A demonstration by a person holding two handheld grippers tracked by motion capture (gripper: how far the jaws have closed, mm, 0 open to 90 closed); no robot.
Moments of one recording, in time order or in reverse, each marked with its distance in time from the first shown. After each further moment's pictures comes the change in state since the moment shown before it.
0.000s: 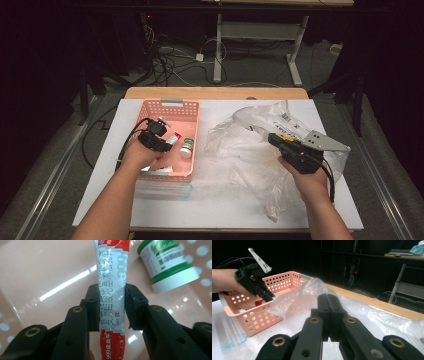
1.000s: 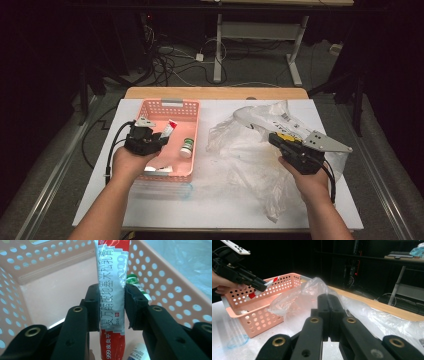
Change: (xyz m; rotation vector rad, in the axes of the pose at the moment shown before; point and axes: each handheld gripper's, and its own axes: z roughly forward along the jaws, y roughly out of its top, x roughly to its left) left arm -0.016 -0.037 -0.047 -0.367 -0.010 -0.036; right arm 0.002 0.003 -0.003 -0.011 0.001 -0.006
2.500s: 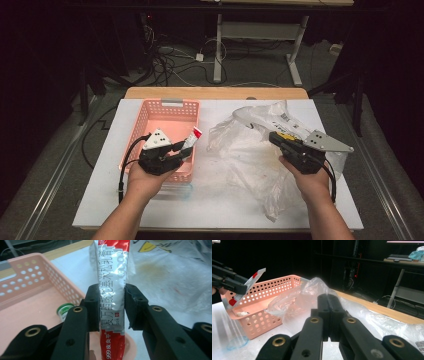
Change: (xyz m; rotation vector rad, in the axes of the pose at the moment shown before) left arm -0.082 -0.002 -0.026 -0.197 -0.175 0.120; right arm 0.001 0.004 -0.001 -0.012 -0.001 -0.011
